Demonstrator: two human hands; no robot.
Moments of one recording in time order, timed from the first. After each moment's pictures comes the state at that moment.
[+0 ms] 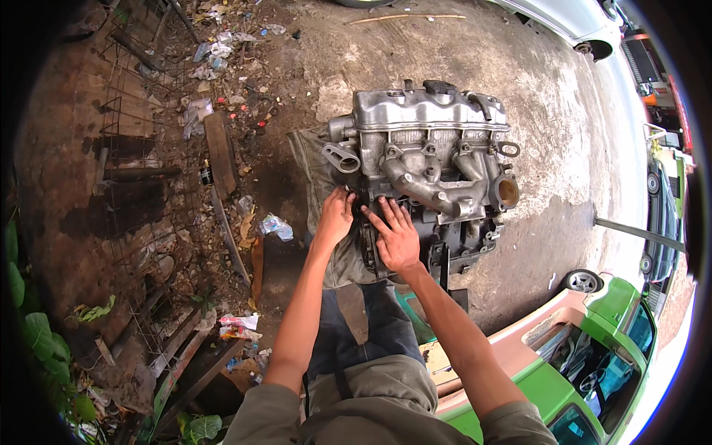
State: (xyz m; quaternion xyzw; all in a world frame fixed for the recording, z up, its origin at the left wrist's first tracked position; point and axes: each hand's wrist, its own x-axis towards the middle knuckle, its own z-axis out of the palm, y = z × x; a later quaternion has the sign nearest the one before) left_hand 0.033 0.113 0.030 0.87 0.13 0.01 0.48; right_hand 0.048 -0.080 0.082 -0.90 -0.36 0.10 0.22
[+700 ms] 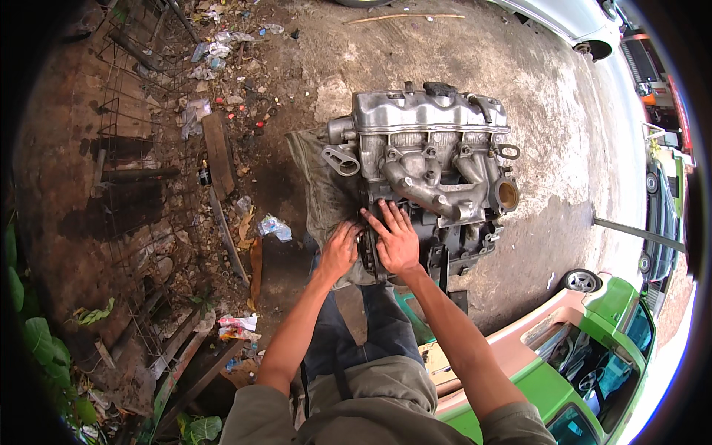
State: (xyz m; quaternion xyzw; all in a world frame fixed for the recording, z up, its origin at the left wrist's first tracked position) left_hand -0.025 0.088 0.035 0.88 0.02 0.08 0.46; right_hand 0.055 -0.077 0.077 -0.90 -0.35 0.10 0.22
